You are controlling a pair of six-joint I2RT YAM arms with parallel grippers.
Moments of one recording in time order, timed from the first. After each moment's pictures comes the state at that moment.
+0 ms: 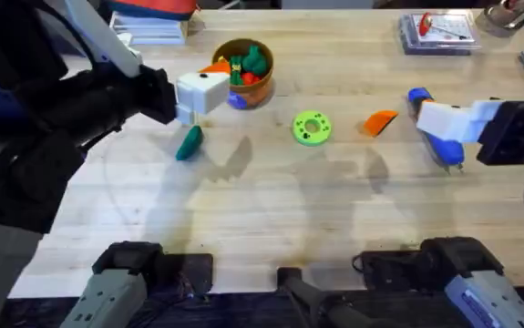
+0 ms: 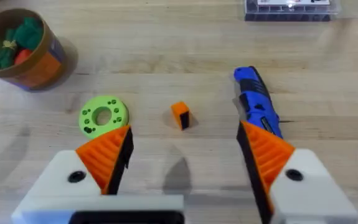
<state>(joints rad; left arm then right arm) -0.02 0.80 0.73 -0.38 0.50 0.09 0.00 0.57 0.87 -0.94 -0.02 0.05</state>
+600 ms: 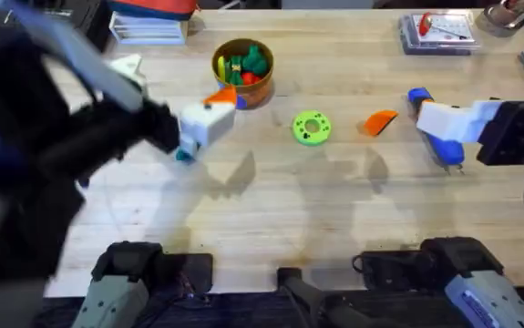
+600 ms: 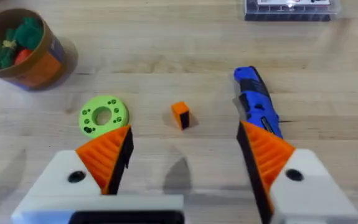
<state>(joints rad) -0.03 0.64 0.65 -0.44 0.56 0.10 0.00 0.57 0.87 -0.94 -0.02 0.05</state>
